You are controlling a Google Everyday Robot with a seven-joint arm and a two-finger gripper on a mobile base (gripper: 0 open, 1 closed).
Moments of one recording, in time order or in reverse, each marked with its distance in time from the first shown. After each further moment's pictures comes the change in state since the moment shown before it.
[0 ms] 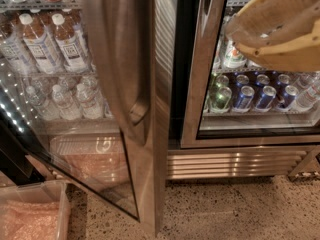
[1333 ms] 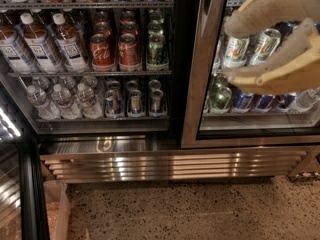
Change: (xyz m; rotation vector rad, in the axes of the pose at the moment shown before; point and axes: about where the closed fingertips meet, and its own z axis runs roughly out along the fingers) arm 0.000 0.000 0.000 0.000 0.000 0.000
